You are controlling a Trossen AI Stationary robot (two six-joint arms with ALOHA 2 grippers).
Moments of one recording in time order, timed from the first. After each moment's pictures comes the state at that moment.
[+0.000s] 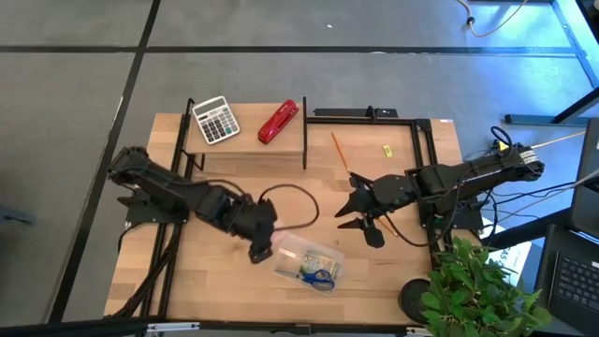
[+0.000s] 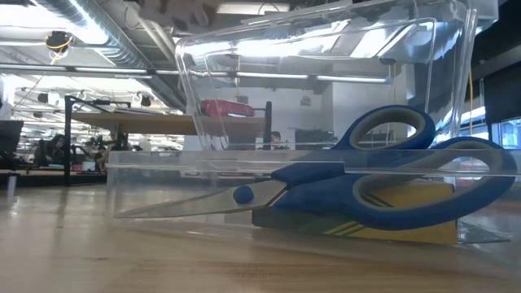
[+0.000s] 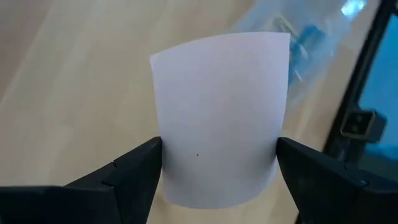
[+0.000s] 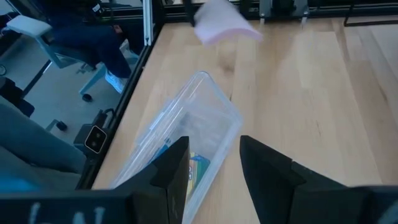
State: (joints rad) left arm -0.41 1.59 1.54 -1.11 -0.19 -0.86; right arm 0.27 1.22 1.05 -0.40 -0.04 0.18
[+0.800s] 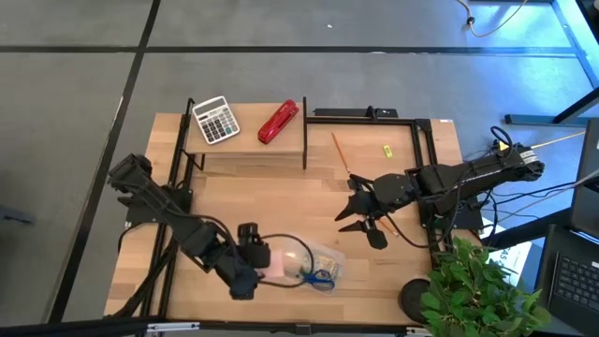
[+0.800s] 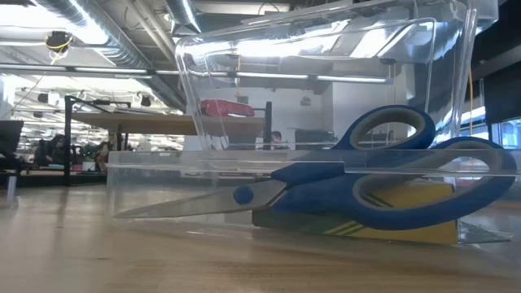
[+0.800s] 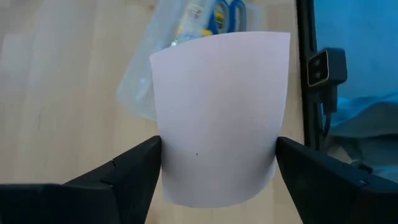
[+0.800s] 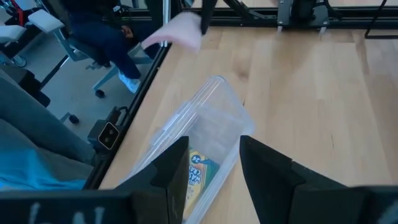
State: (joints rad) left arm -0.66 1.65 1.54 -0.98 -0.33 -0.64; right arm 0.27 1.22 1.05 -0.38 -0.10 0.13
